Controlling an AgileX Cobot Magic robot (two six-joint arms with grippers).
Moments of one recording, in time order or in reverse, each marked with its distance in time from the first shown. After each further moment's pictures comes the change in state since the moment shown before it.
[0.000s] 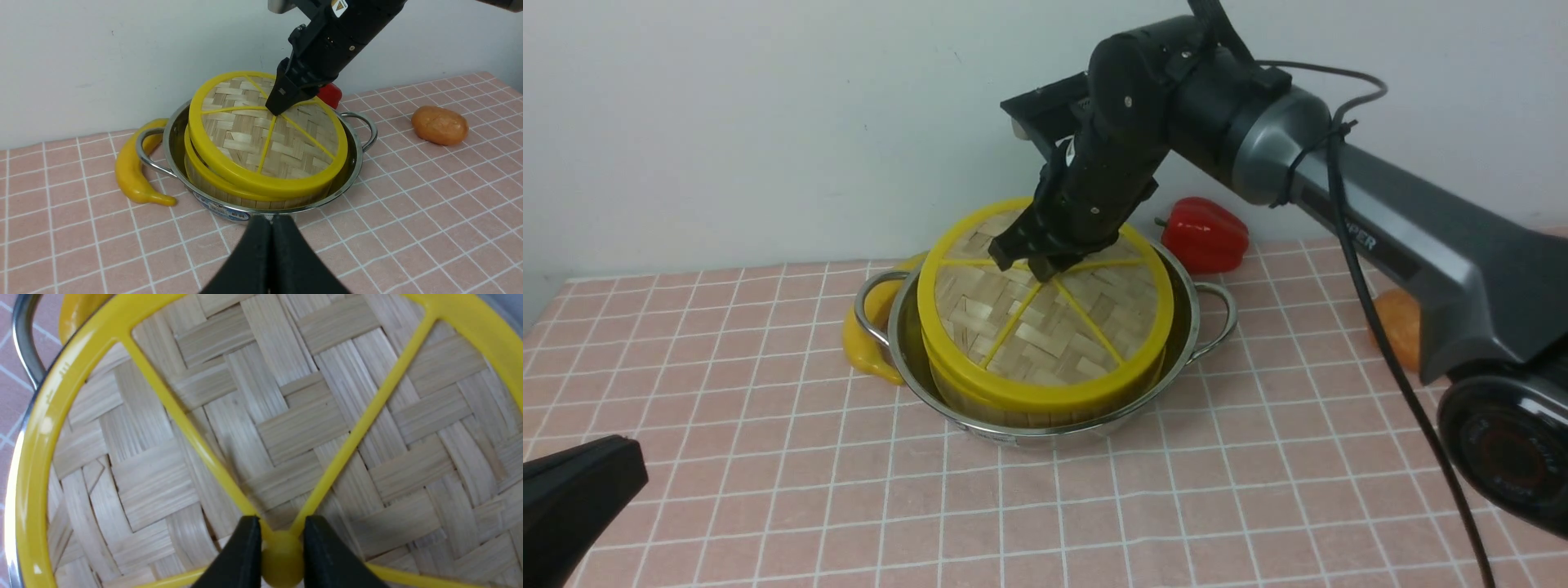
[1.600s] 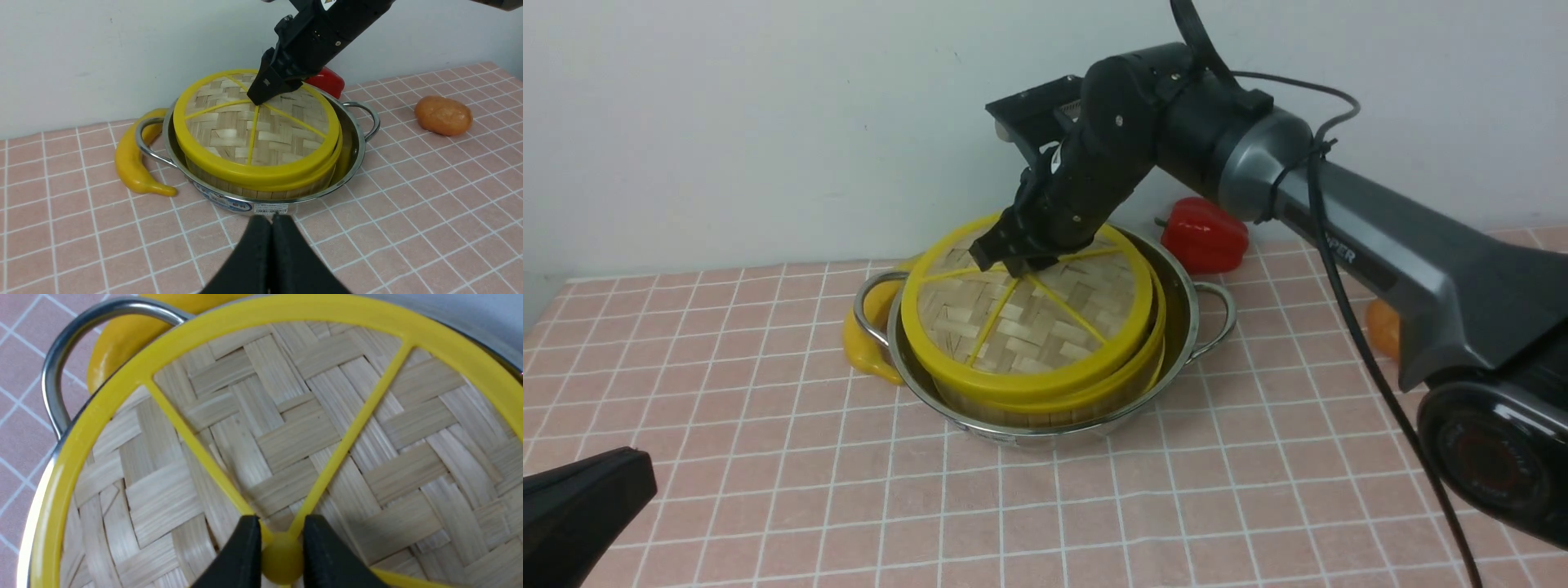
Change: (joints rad) right arm 0.002 0.041 -0.009 0.051 -0.106 -0.041; left arm 0.000 0.000 0.019 0.001 0.000 0.002
